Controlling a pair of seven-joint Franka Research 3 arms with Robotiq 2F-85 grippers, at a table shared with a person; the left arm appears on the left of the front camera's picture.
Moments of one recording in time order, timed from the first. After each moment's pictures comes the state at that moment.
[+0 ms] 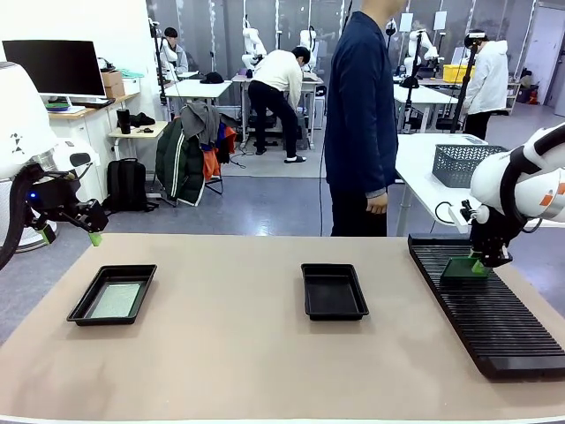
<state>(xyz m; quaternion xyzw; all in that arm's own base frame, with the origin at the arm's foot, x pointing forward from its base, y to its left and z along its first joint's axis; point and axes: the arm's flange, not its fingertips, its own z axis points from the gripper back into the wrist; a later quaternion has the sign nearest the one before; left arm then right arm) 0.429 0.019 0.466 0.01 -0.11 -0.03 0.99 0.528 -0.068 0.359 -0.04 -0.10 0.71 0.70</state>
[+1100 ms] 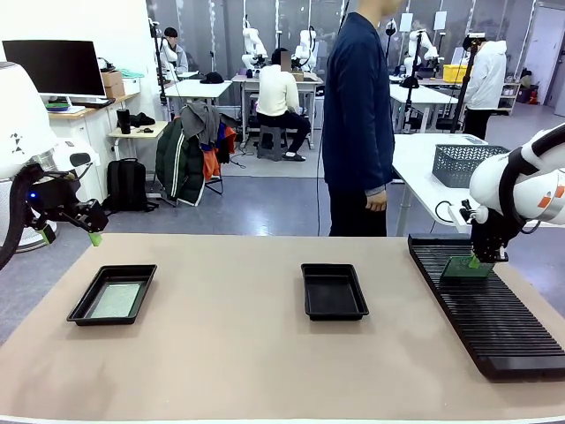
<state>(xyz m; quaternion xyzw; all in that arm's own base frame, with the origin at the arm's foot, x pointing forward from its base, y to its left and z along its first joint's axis) 0.429 0.019 0.466 0.01 -0.11 -0.03 0.99 0.532 -0.068 0.359 -0.05 -0.11 0.70 0.70</state>
